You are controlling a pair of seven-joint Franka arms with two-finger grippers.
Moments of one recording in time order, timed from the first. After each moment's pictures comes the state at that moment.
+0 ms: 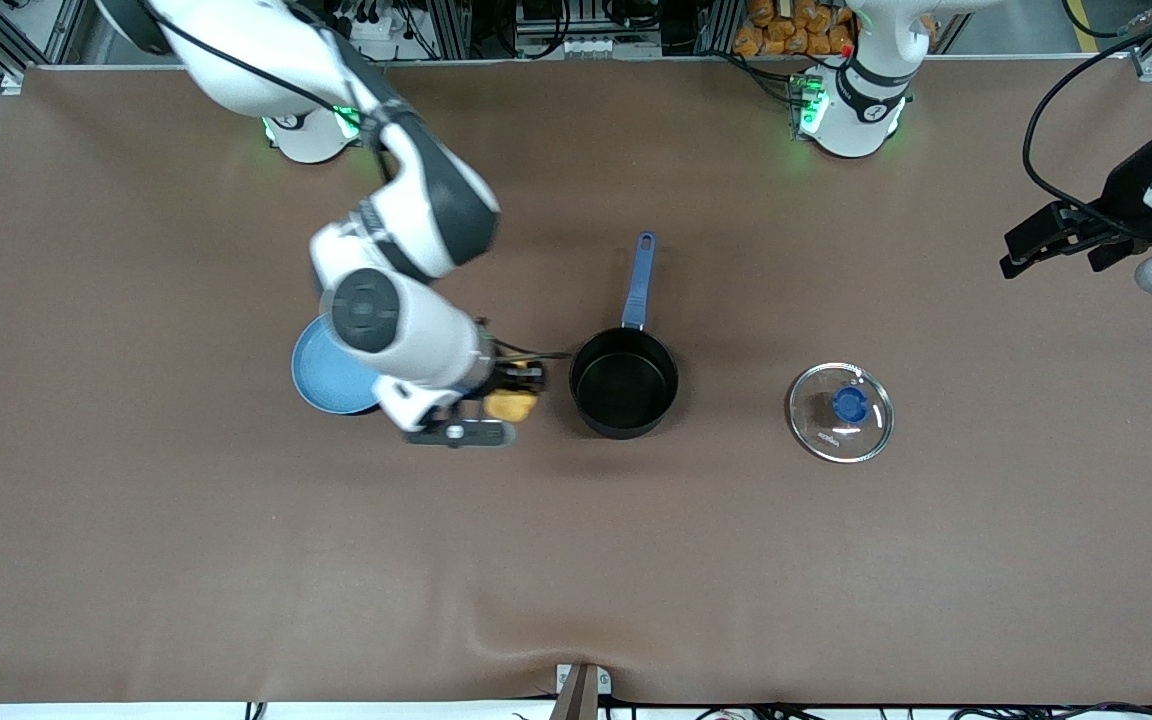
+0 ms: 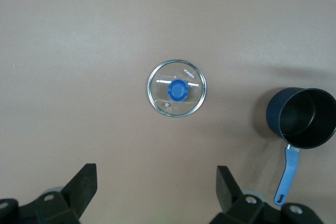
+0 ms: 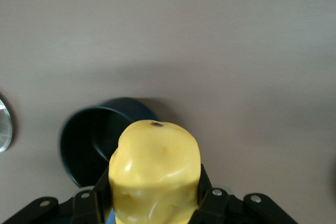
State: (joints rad) left arm 0.03 0.01 -0.12 -1.53 -0.04 1.55 -0.19; right arm 0.54 0.73 0.08 -1.15 0.22 1.96 0.58
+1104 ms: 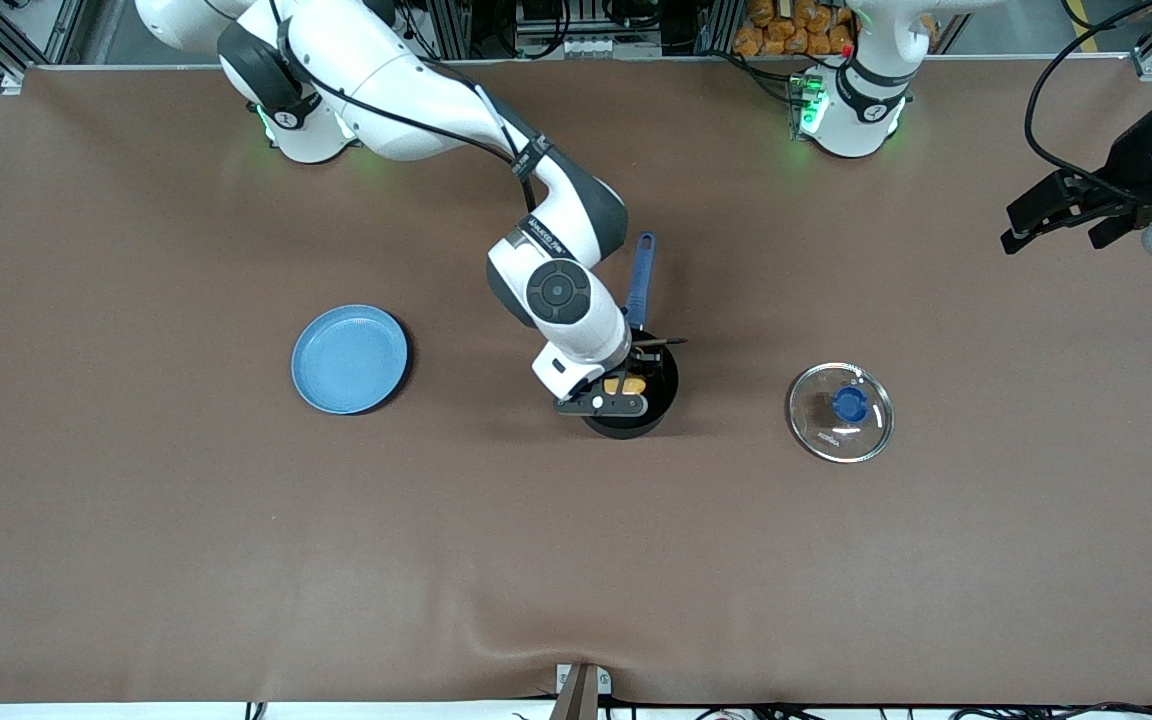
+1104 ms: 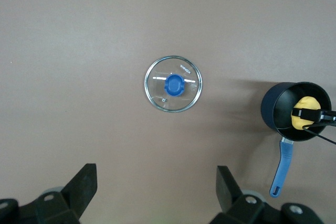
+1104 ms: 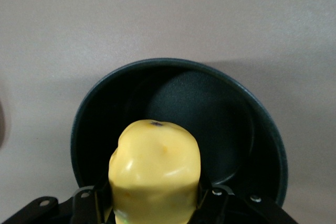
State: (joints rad) left arm 0.02 -0.06 -0.10 -1.59 -0.06 1.56 -0.18; right arm 0.74 0.95 0.05 -1.08 0.21 2.15 0.74
